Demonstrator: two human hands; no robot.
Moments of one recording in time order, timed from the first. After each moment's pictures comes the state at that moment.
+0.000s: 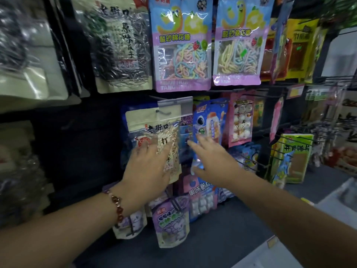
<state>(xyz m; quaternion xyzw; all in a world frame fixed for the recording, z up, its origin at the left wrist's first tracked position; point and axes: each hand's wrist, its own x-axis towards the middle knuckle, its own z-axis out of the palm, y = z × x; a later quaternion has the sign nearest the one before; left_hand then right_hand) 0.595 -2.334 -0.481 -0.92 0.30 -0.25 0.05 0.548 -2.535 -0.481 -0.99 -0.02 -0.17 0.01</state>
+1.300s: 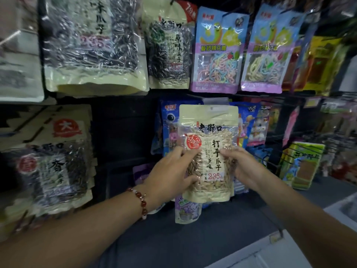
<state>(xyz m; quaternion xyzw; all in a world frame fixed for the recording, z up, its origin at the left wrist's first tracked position) 0.532 -2.262 -0.489 -0.87 0.41 -0.18 -0.22 0.500 -2.491 -0.485 -0.63 0.08 -0.11 0.76</state>
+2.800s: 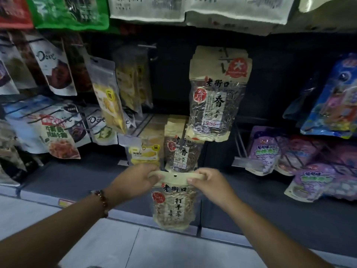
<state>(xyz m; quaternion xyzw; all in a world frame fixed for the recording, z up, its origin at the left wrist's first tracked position) 0.425 -1.846 -0.627 -0.96 0.04 -0.01 -0.27 0.473 -2.084 -0.642 -0.85 -0.14 0.11 0.49</state>
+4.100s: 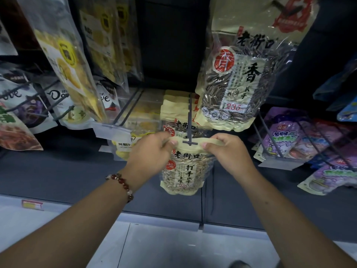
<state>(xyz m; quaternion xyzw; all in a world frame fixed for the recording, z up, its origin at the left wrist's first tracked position) 0.547 -1.851 -0.670 -0.93 -0.02 -0.08 -0.36 0.577 -2.058 -0.651 -0.88 -0.03 0.01 0.48</state>
